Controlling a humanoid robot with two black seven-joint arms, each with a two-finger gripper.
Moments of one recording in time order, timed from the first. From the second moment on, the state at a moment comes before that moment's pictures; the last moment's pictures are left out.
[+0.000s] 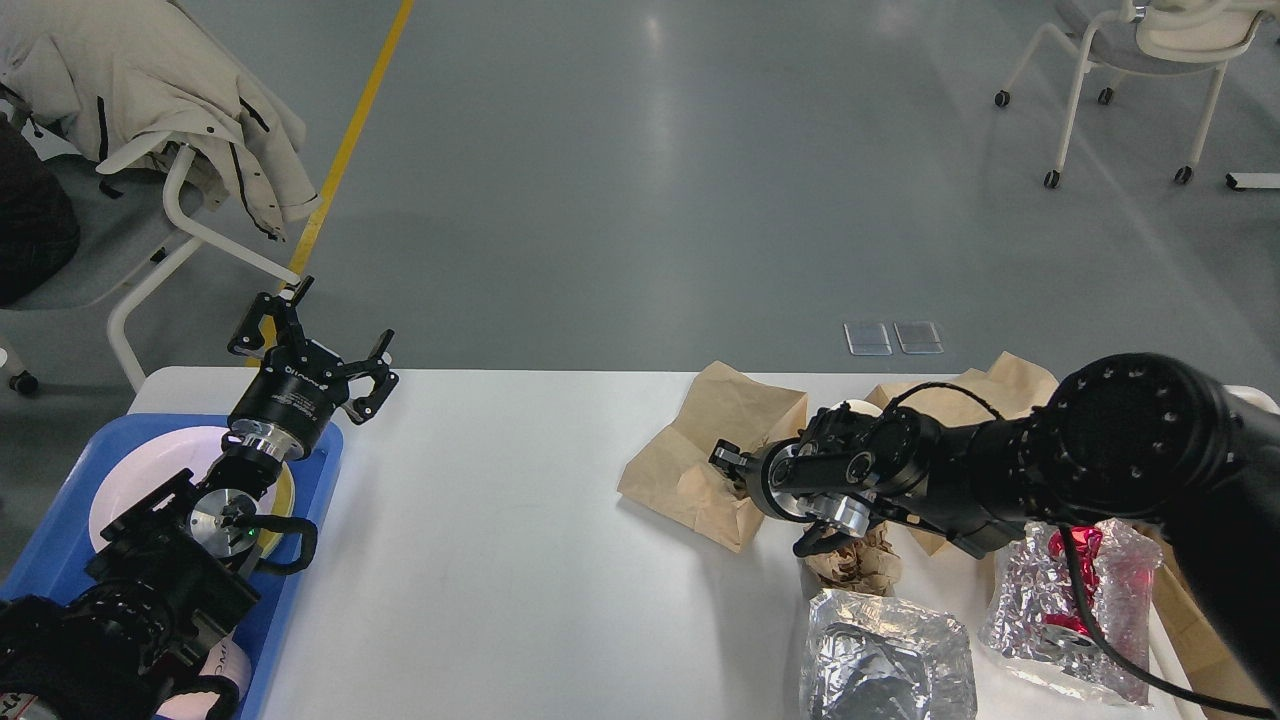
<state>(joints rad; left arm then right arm) -0.75 0.12 -0.98 -0.10 0.06 -0.78 -0.28 1.33 0.05 -0.86 0.93 0.16 -0.15 -0.21</state>
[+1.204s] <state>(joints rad) -0.75 0.12 -0.98 -0.10 0.06 -0.78 -0.29 1.48 -0.89 -0.93 0.68 -0.86 0.41 0.03</state>
